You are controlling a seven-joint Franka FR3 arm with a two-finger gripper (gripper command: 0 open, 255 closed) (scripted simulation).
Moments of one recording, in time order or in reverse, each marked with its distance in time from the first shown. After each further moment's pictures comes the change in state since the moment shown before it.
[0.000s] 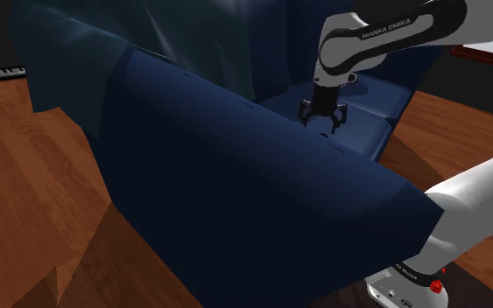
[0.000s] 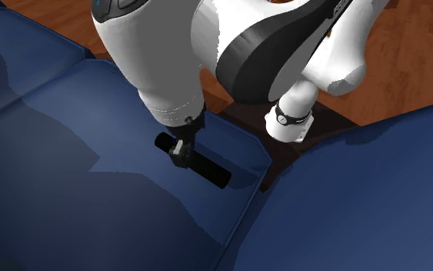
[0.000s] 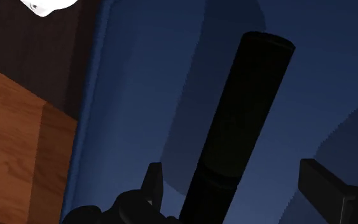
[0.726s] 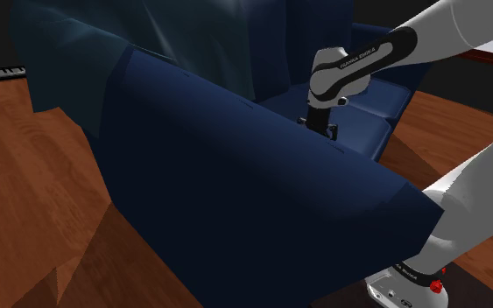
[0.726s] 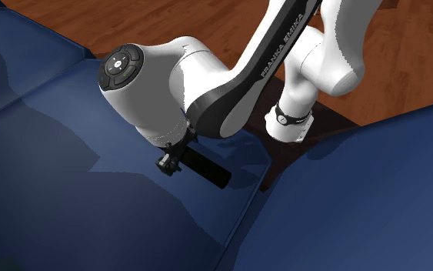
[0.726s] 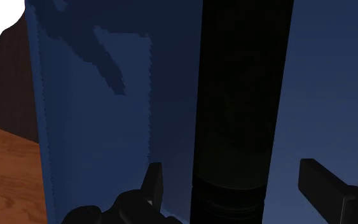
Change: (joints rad) arm -0.060 0.204 -0.012 -0.027 -0.026 0.201 0.205
